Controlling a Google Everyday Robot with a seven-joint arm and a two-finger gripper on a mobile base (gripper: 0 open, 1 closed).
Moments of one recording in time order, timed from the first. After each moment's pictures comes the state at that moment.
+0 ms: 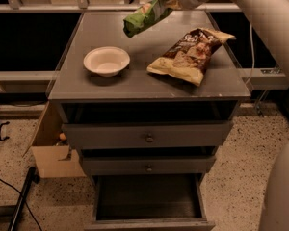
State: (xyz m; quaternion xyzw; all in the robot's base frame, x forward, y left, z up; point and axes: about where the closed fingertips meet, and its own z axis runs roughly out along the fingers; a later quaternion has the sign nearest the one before) arm 0.809 -0.084 1.010 -0.73 0.44 -0.27 0.45
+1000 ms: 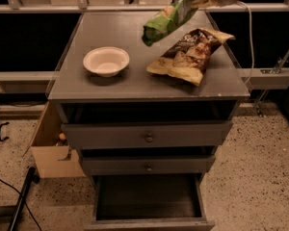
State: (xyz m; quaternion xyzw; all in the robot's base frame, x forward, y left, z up) arm 0.734 -0.136 1.033 -0.77 0.40 -0.21 0.45
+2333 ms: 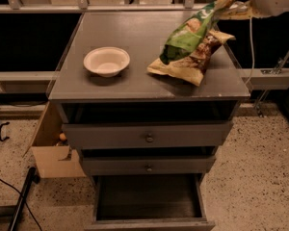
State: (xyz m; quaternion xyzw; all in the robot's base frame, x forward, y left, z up) arm 0.631 -0.184 1.042 -0.81 0.33 -0.17 0.46
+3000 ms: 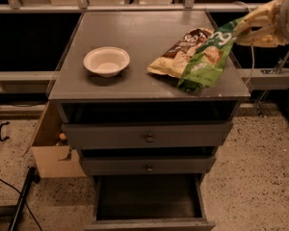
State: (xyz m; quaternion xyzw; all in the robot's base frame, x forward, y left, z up) arm 0.562 -0.209 1.017 -0.83 0.27 -0.19 0.44
